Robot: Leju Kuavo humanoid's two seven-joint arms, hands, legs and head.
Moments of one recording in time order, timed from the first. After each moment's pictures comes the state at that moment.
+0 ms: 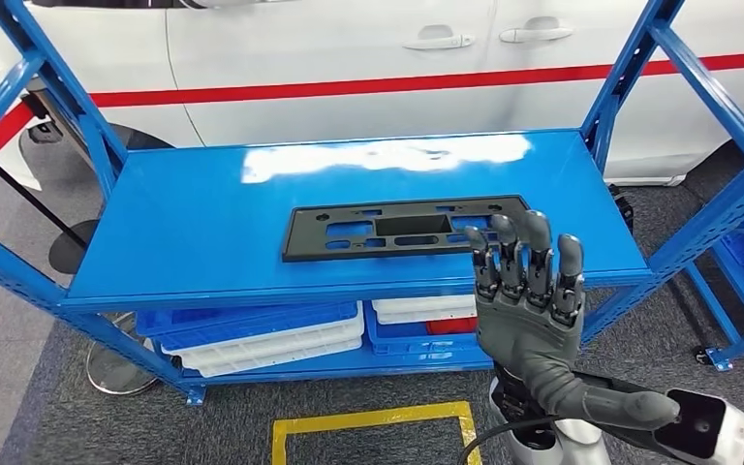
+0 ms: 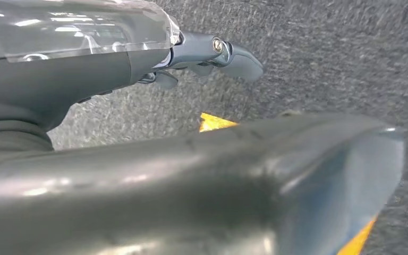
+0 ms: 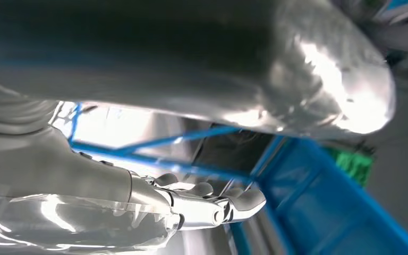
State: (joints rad) left arm -0.10 -0.07 1.29 -0.22 -0.91 0.03 -0.27; right arm -0.10 0.09 0.23 -2.00 -0.08 0.55 -0.68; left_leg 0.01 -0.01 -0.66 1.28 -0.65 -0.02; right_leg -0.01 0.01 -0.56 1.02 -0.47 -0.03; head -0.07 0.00
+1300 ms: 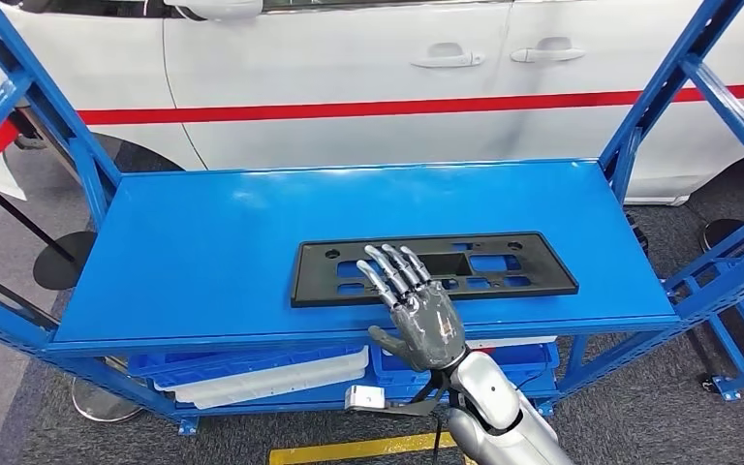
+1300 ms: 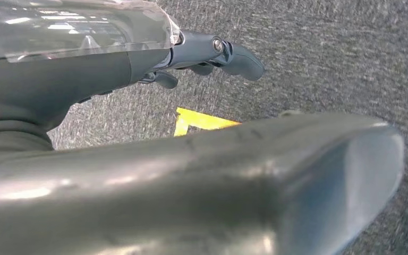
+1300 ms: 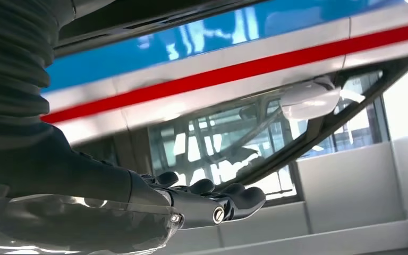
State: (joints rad) left arm -0.09 -0.09 1.28 -0.22 -0.94 0.03 -0.29; right arm -0.21 -0.05 0.52 -1.41 1.35 -0.59 -0.19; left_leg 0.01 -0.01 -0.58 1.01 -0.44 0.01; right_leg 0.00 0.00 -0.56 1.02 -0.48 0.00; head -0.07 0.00
